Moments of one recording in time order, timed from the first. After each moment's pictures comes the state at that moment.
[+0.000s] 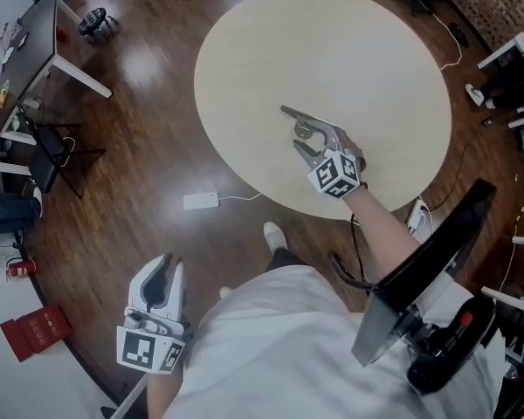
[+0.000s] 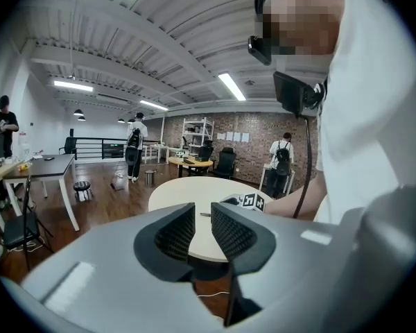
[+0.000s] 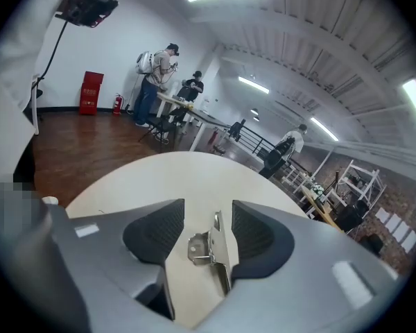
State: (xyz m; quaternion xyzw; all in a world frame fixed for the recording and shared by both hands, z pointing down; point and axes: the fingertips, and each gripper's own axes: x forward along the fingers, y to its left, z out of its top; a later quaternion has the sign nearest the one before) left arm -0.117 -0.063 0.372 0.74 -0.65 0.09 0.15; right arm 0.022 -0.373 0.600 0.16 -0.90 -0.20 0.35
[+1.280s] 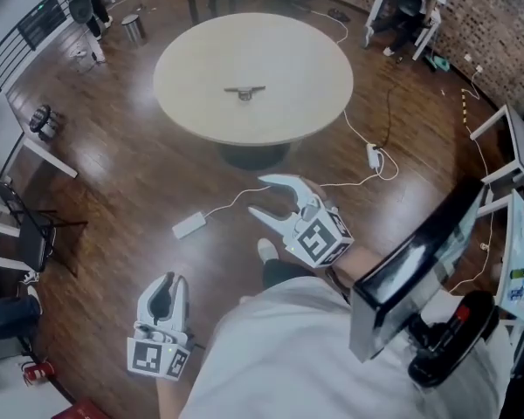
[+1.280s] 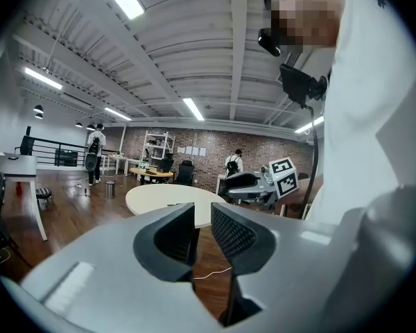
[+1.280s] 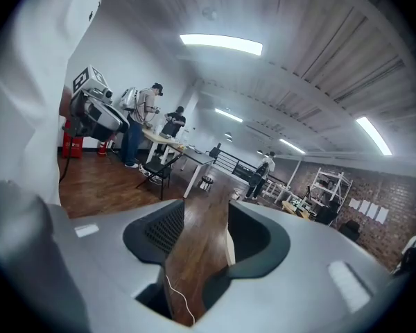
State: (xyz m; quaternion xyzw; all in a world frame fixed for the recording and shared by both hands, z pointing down) left arm -0.165 0.120 0.394 0.86 -0.50 0.04 0.10; right arm -0.009 -0.008 0.409 0.26 -0.92 -0.17 0.23
